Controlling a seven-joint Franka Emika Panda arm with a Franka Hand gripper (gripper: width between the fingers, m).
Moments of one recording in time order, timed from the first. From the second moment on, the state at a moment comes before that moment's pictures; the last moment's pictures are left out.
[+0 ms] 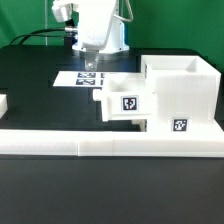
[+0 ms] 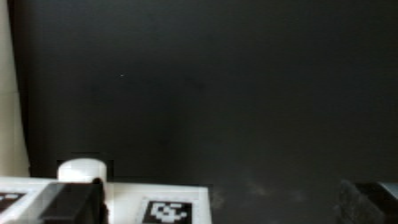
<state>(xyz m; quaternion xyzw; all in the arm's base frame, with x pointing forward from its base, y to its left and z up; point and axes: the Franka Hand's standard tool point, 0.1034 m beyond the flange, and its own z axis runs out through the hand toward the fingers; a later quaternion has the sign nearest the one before) 0.531 -0.034 0.101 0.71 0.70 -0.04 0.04</state>
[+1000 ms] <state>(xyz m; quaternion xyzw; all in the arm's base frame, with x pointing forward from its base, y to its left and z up) 0.542 -0.067 0.066 0.69 0.72 0.03 -0.06</state>
